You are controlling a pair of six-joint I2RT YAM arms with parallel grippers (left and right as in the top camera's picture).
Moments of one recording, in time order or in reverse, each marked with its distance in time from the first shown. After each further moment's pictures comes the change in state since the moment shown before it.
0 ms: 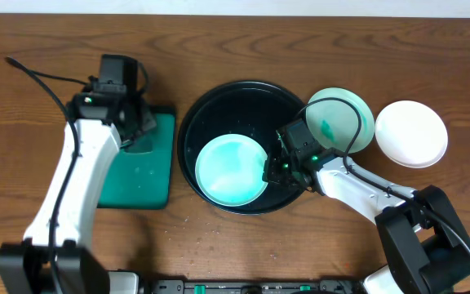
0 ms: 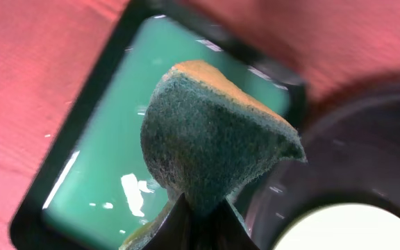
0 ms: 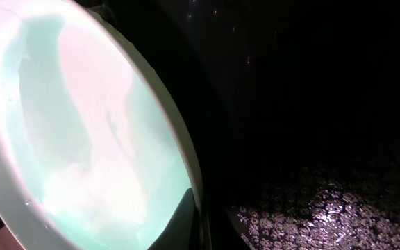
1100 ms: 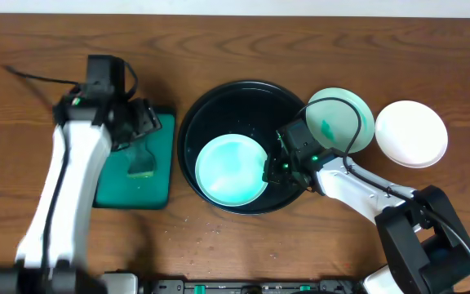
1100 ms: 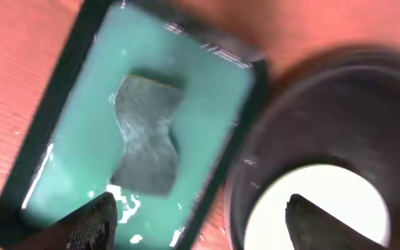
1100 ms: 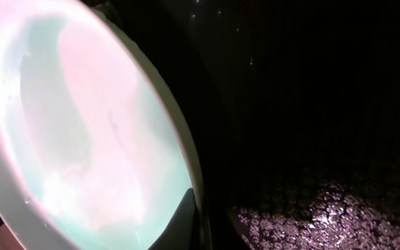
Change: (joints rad) left arm 0.026 -0.106 0.000 -0.035 0.166 0.080; right arm 0.000 0.000 -0.001 0.010 -0.008 -0.012
